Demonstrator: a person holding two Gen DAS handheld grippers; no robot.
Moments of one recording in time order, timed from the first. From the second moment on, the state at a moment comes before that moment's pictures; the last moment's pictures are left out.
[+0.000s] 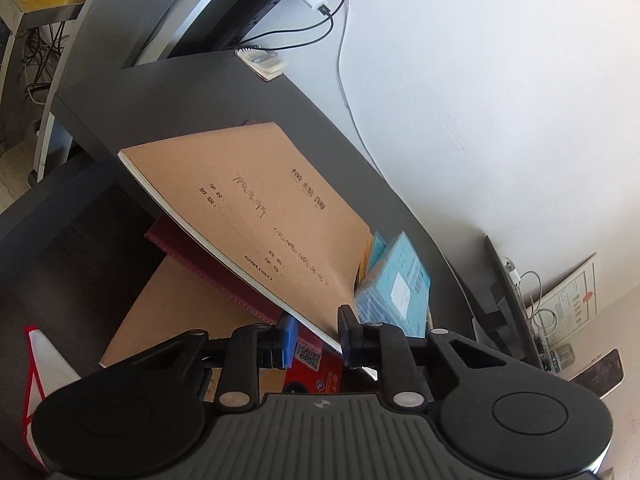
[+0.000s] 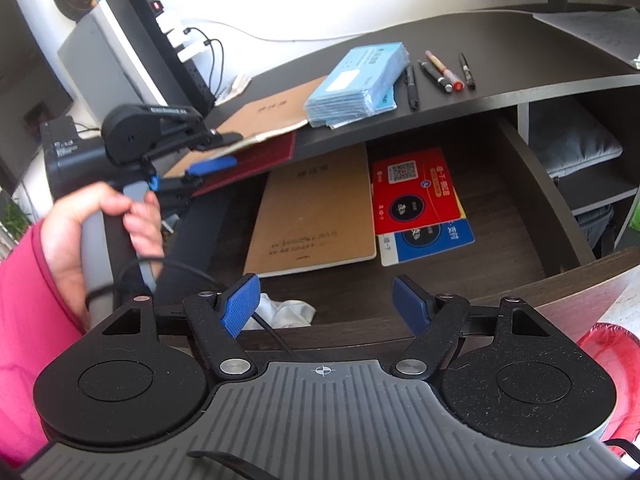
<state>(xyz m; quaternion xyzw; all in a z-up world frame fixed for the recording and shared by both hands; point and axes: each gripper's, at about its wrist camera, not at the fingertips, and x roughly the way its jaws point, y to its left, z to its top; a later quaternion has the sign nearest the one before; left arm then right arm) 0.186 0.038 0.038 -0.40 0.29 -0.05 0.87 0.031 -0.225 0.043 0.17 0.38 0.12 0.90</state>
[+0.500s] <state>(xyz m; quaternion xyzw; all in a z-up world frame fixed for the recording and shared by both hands) 0.172 0.005 0.007 -0.35 0.36 -0.10 0.86 0.039 -0.227 0.044 0.18 0.37 0.12 0.90</state>
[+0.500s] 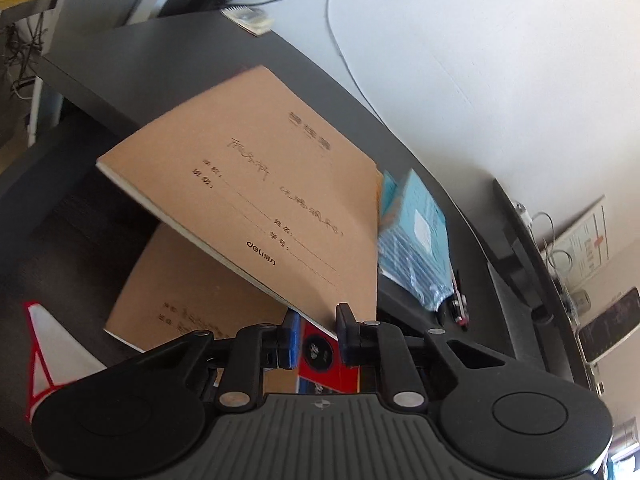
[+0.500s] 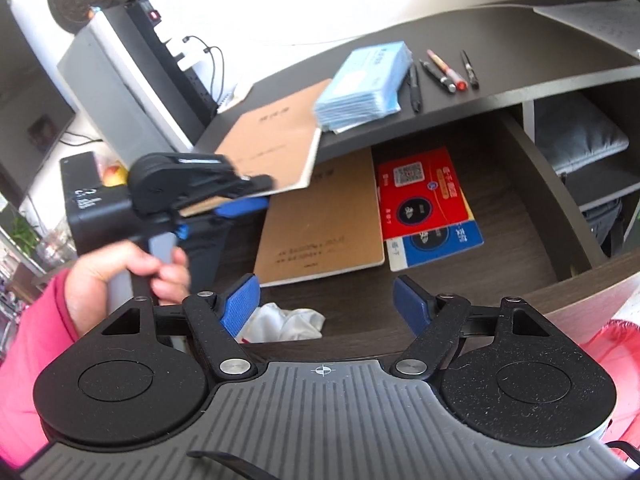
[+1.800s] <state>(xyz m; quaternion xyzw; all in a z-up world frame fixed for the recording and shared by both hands) 0.200 0.023 0.019 -0.30 0.40 -0.10 0.86 0.038 -0.229 0.031 0.20 0.40 0.11 0.89</state>
